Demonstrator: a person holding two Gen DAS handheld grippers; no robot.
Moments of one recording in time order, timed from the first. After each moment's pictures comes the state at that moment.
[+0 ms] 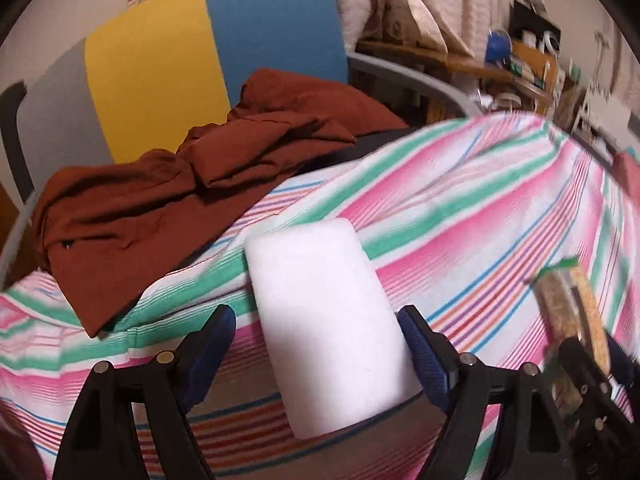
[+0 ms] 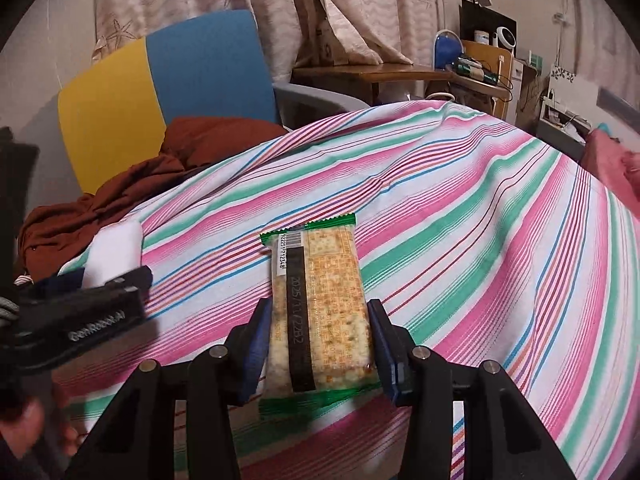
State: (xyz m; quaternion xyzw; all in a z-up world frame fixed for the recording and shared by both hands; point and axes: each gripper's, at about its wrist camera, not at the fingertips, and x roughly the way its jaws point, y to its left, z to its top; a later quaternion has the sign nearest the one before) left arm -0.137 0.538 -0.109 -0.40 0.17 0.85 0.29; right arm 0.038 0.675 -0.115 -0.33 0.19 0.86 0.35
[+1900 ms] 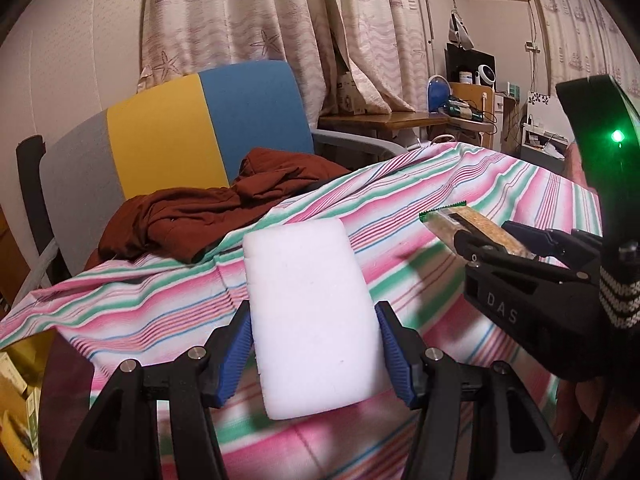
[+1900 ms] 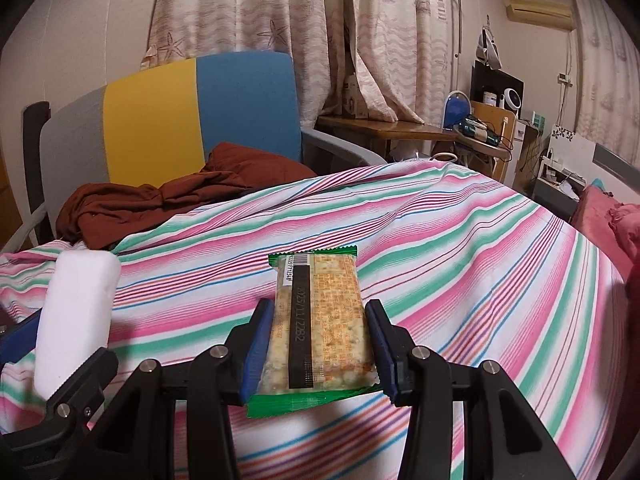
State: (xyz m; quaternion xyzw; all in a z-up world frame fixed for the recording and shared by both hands) left arm 0.011 0.395 -0.069 -0.25 0.17 0.88 0.37; right arm 0.076 0.570 -0.086 -0.27 0.10 0.89 0.35
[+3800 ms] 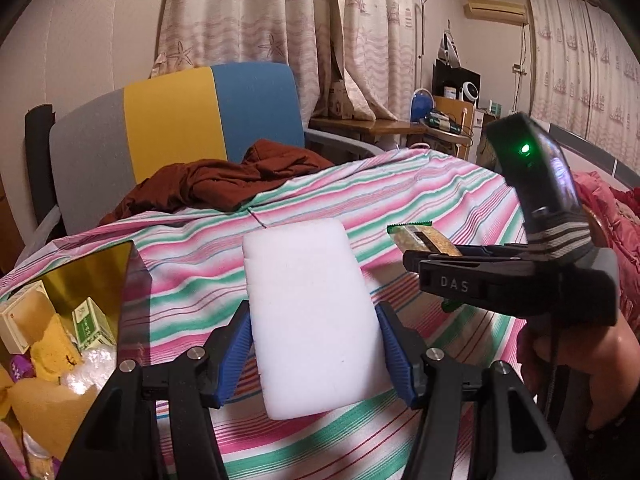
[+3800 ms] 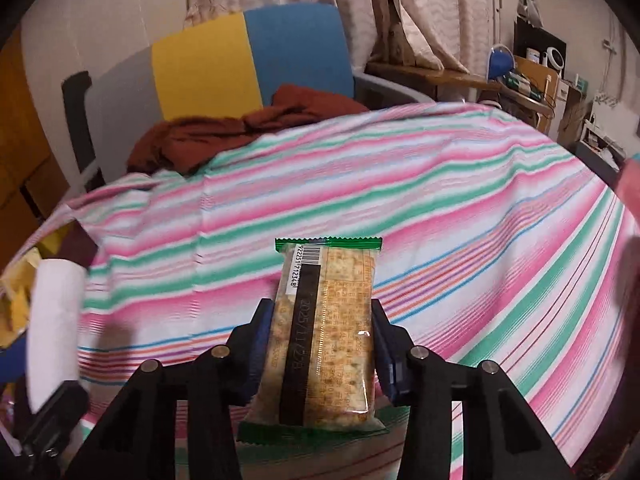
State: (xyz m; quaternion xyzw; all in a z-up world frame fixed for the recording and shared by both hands) left arm 0.074 0.268 -0.040 -0.27 0.13 0.86 0.40; right arm 0.111 0.480 -0.083 -0.35 0.16 0.89 0.26
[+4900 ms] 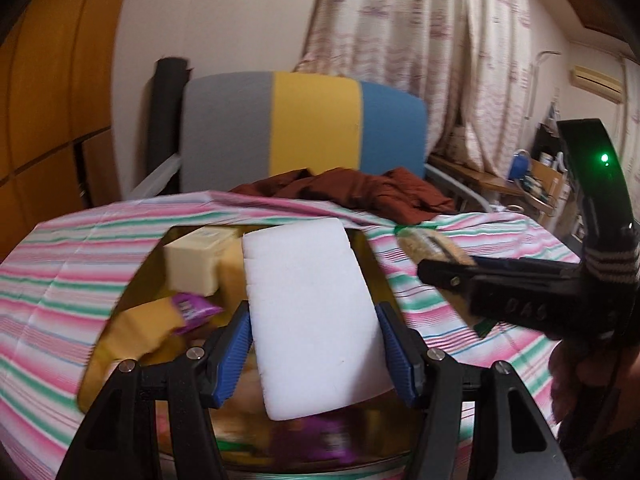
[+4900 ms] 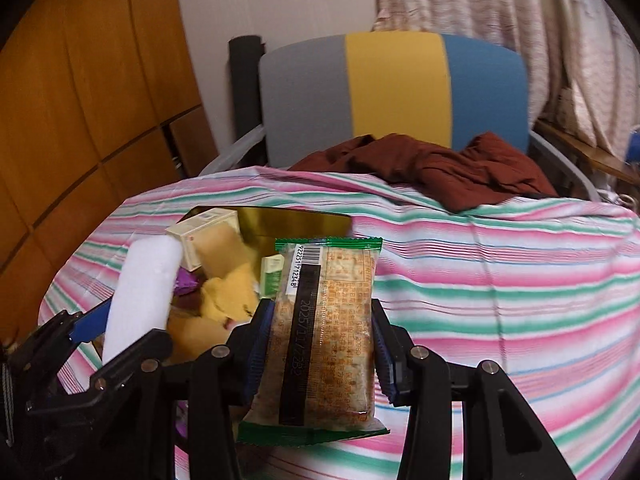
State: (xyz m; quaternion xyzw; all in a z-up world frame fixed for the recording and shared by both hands) left arm 0.009 0.066 -0.012 -0.30 0.02 0.92 0.25; right arm 0.023 0.275 -0.020 -0.35 0.08 0.93 0.01
